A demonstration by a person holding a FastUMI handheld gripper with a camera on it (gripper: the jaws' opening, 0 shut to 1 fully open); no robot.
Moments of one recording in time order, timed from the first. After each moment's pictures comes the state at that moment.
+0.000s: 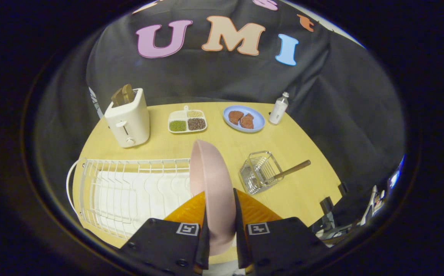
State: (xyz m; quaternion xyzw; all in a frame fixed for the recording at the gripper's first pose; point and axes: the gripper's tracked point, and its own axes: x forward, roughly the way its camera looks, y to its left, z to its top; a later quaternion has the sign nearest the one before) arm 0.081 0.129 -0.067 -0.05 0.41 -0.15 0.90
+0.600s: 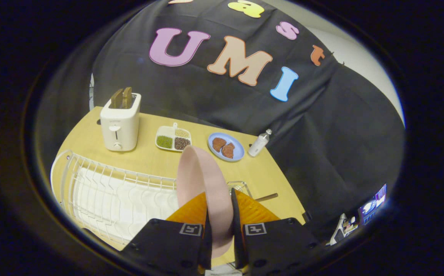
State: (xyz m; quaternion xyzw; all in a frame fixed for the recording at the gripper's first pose) arm 0.094 0.129 0.009 -0.17 0.33 -0.19 0.91
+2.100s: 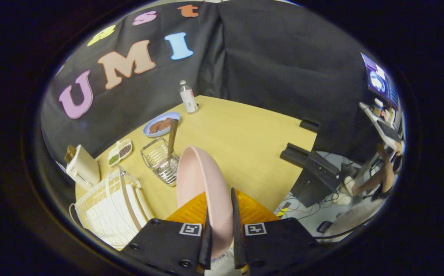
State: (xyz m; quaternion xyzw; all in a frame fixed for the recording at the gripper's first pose) arm -0.058 -0.054 -0.132 0.21 0.32 -0.34 0.86
